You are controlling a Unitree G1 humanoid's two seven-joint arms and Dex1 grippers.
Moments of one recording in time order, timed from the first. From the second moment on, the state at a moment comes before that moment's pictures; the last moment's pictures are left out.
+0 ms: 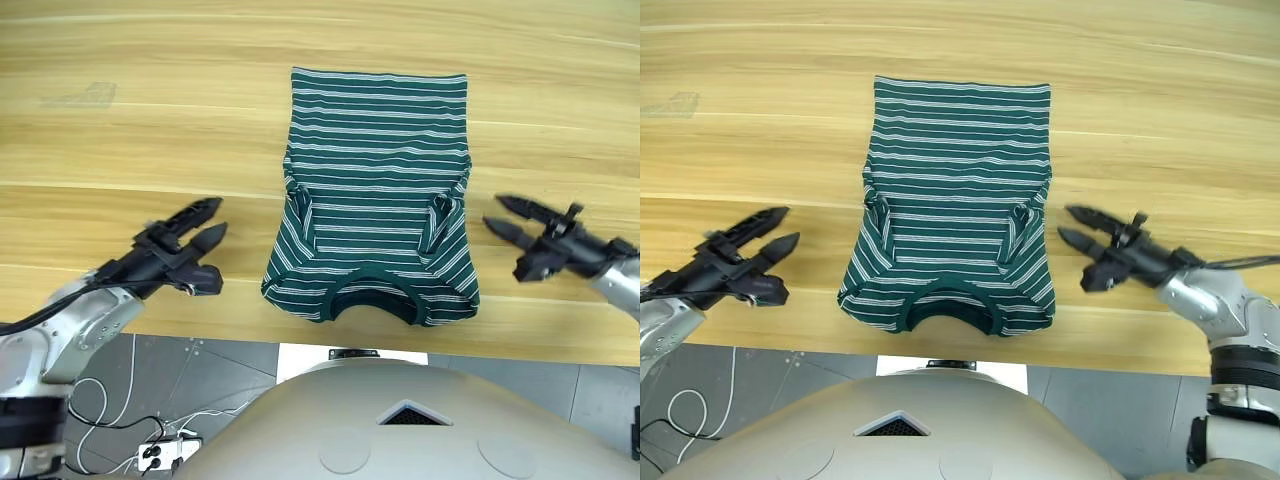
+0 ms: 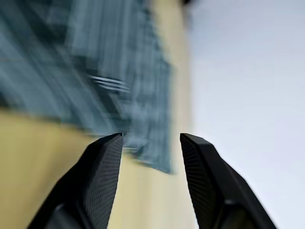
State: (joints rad) left arm 0.38 0.99 0.06 -0.08 1.00 -0.81 0.07; right arm 0.13 -0.88 -0.03 0.42 -0.93 -1.29 0.05
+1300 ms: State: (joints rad) left arm 0.27 1.10 -0.27 0.01 1.13 -0.89 0.28; right arm 0.06 -1.03 0.41 0.42 -1.16 -1.28 -0.48
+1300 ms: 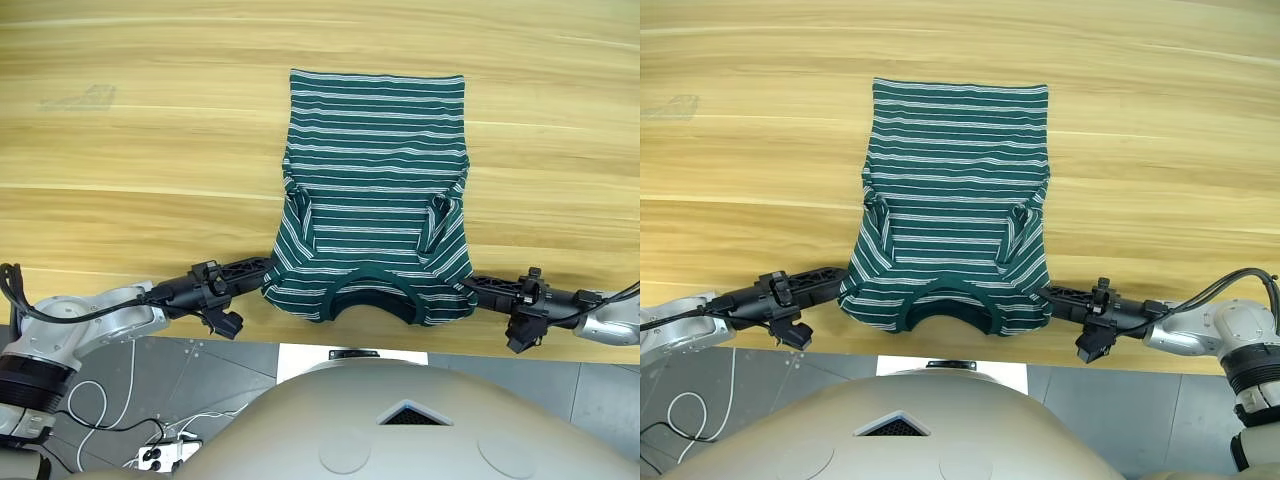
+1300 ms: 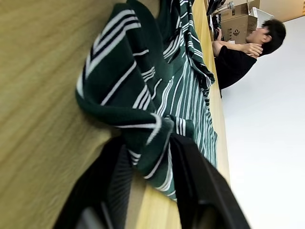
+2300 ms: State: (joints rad) left arm 0.28 1.12 -0.32 0.02 0.83 -0.77 0.07; right arm -0.02 -1.03 0.53 0.48 -0.68 -1.26 -0.05
